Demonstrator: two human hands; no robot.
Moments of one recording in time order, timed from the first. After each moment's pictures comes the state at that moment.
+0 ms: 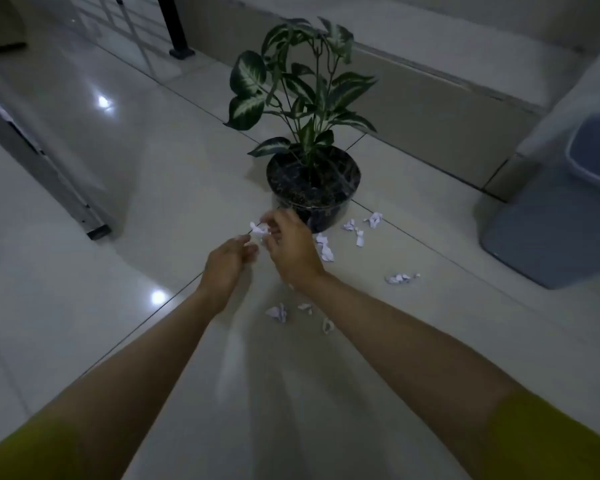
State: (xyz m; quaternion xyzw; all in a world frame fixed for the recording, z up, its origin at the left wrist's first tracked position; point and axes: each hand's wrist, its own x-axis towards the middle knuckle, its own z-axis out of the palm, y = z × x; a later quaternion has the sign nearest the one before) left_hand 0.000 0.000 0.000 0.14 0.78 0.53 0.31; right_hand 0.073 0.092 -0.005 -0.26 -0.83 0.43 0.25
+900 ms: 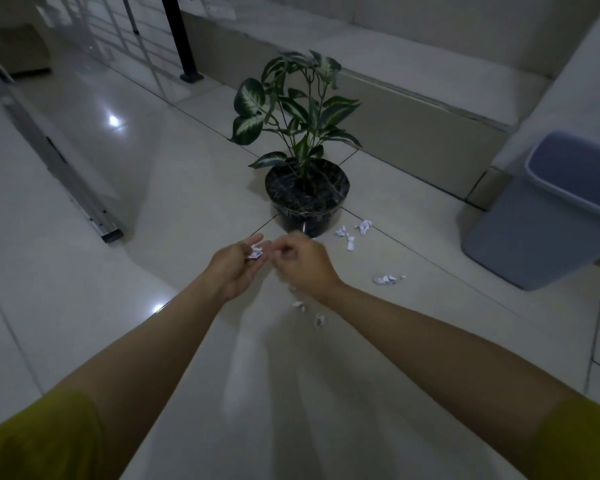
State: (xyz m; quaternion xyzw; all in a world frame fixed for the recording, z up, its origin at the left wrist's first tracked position) left_hand 0.021 0.008 0.034 -0.06 0.53 0.69 0.49; right_hand 0.124 0.081 0.027 -0.27 -0.81 0.48 0.21
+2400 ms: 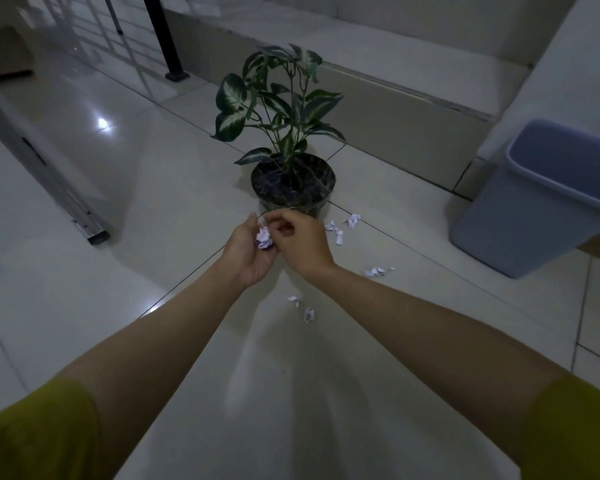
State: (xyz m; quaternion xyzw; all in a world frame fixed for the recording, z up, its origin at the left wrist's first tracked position) left_hand 0.052 0.036 0.053 -0.01 0.44 0.72 0.54; right_hand 0.120 0.098 0.036 -0.29 -0.78 0.48 0.29
